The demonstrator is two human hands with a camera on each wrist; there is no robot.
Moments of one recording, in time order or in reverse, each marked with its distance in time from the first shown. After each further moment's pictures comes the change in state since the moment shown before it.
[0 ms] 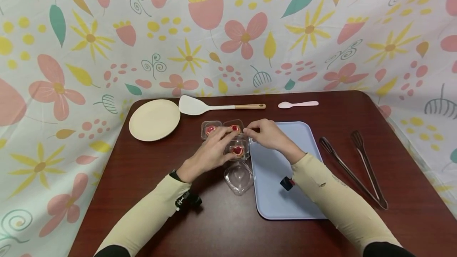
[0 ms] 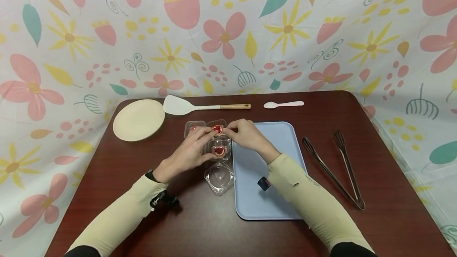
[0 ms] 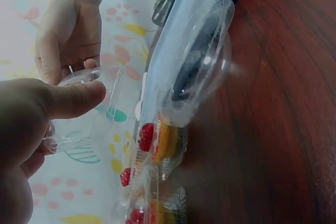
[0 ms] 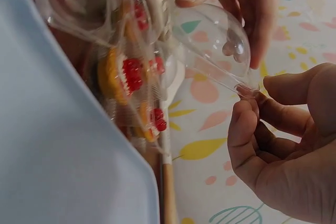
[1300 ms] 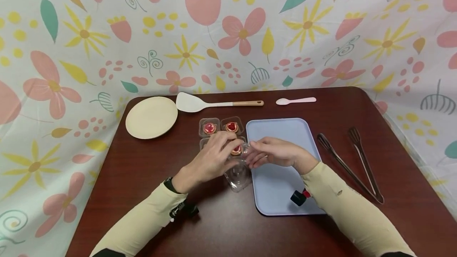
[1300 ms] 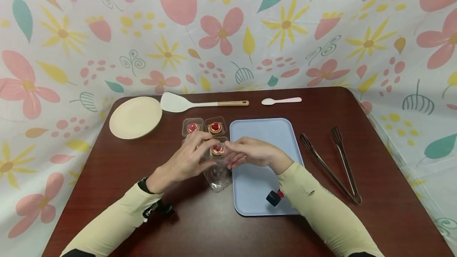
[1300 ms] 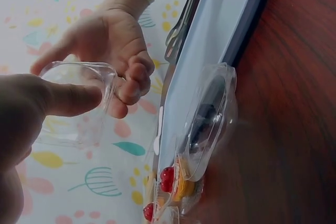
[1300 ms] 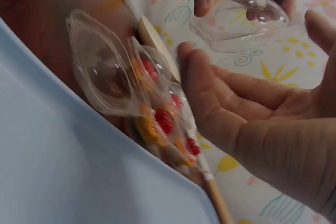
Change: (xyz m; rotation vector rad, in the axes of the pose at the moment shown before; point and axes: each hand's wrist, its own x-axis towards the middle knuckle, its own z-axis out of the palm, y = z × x) left_hand -0.005 0.034 -0.019 0.060 0.187 0.268; right_hand -0.043 0.019 0.002 0.820 -0.608 -0.008
